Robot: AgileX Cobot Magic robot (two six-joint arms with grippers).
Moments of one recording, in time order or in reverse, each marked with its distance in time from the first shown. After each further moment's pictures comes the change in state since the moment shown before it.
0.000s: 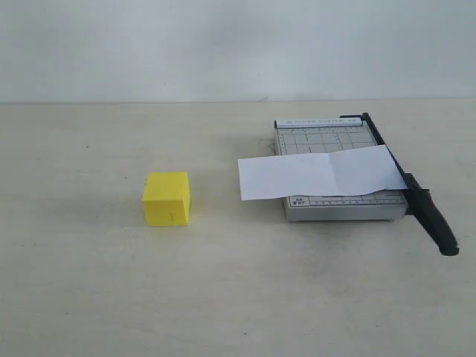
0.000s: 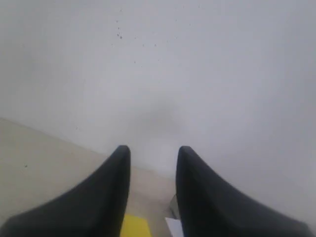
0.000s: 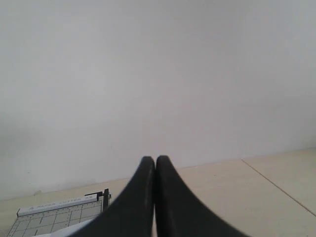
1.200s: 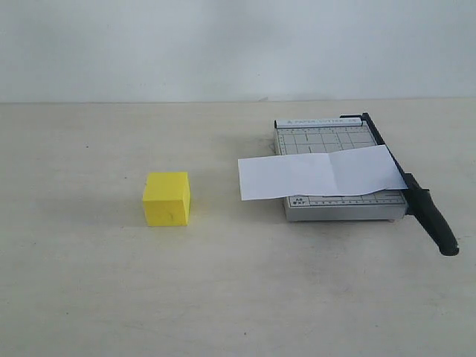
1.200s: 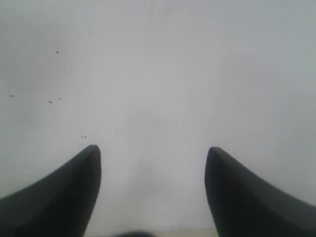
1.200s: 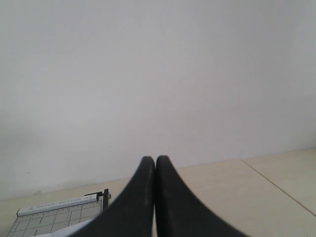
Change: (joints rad) left arm -0.059 0.076 -0.733 -0.035 0.529 0.365; right arm 0.000 0.000 0.000 0.000 0.000 0.000
